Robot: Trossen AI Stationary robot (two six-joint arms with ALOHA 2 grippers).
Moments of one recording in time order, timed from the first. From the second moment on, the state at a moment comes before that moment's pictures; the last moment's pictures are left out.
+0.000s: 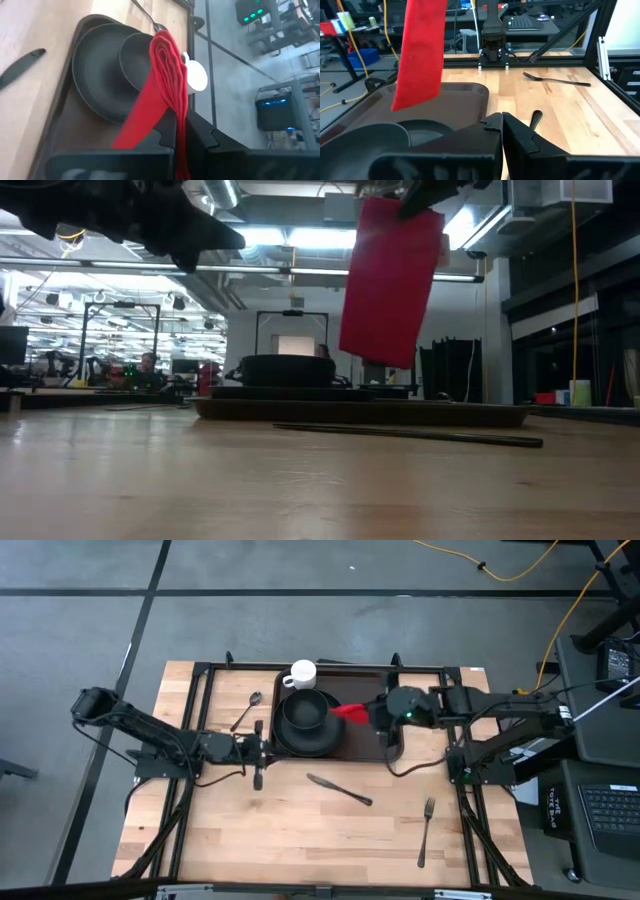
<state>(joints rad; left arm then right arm) -0.22 1.05 0.36 0.52 -0.32 -0.03 0.02 1.30 1.34 -0.76 0.44 -0.48</state>
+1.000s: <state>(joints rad) -0.03 1.05 0.36 0.52 -0.18 -0.01 -0.47 1.46 1.34 -0.75 0.27 -1.06</state>
